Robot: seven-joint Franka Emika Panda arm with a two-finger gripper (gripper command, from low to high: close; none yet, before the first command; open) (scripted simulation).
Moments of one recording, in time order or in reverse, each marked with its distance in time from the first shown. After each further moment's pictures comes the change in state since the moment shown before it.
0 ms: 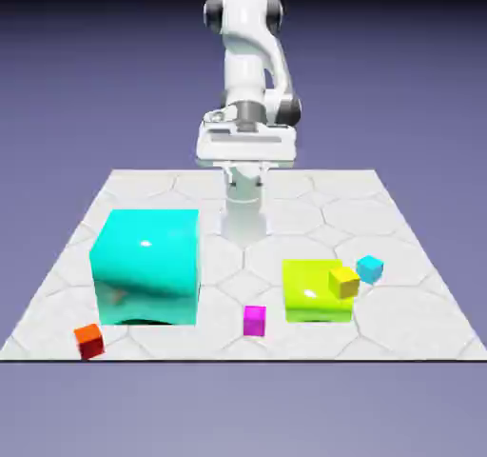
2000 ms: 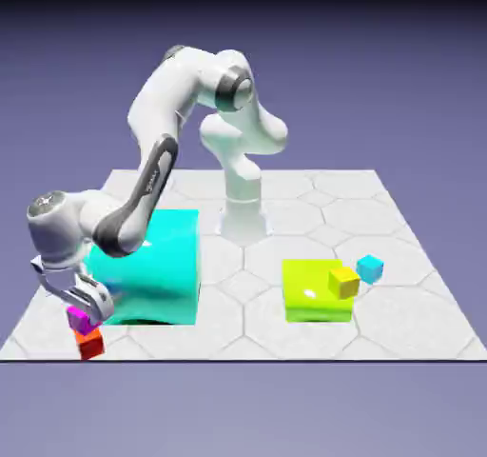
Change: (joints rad) arm -0.243 1.205 -0.386 0.982 0.334 -0.705 -0.132
